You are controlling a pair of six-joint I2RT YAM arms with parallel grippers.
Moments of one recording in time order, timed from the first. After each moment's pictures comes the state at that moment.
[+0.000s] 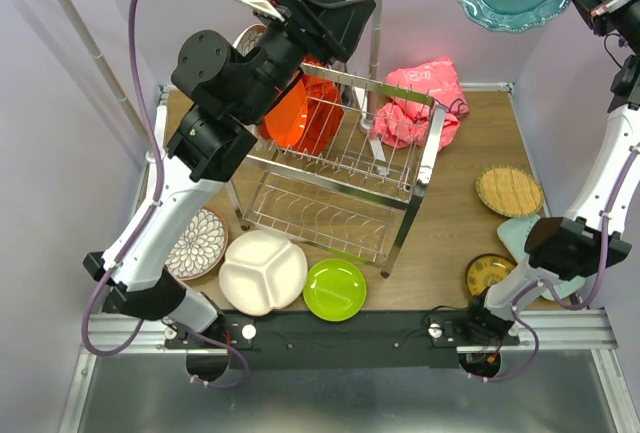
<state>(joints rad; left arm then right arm) -0.78 1.48 2.07 -0.09 -0.04 -0.44 -0.48 1.73 2.25 -0.25 -0.81 1.02</state>
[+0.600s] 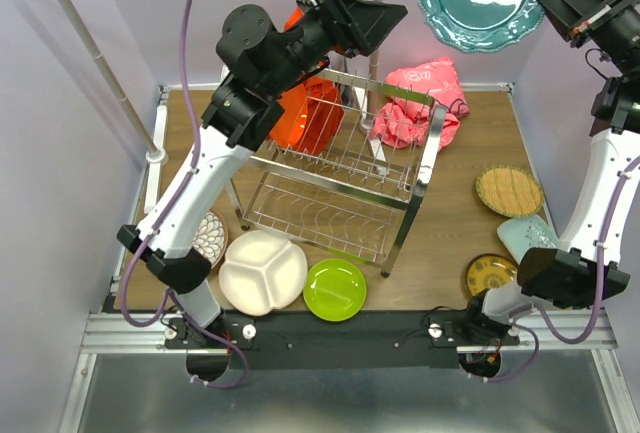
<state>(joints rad) -0.70 1.67 2.21 -0.10 0.23 -0.66 -0.42 1.53 1.99 0.01 -0.94 1.25</state>
